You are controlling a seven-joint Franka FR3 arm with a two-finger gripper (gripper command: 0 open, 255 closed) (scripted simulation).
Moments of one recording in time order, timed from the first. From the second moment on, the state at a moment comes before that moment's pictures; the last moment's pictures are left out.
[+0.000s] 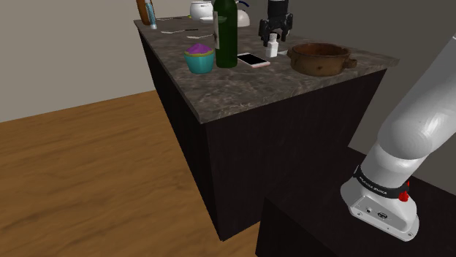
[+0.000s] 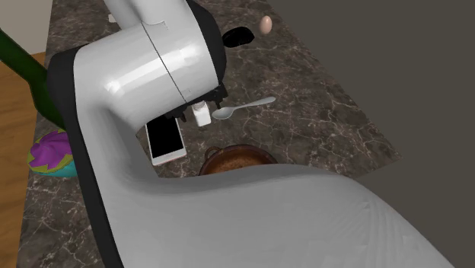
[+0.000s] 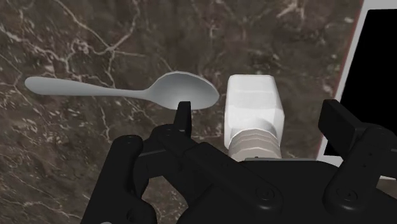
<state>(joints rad) -0.12 -0.08 -0.05 -1.80 -0.13 1.79 0.14</state>
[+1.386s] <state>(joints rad) -0.12 -0.07 -0.05 -1.69 -0.12 1.69 0.13</state>
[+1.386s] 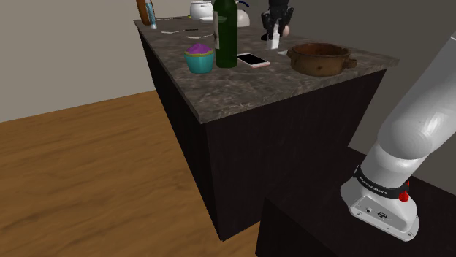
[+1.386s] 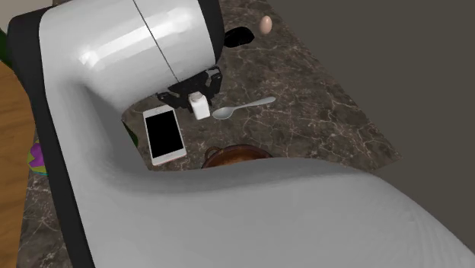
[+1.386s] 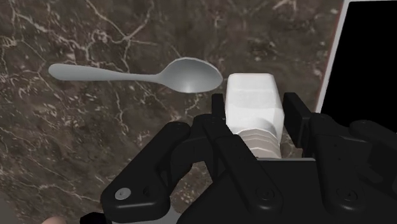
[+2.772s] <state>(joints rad) -0.12 0.06 -0.05 -1.23 -0.12 1.37 0.09</state>
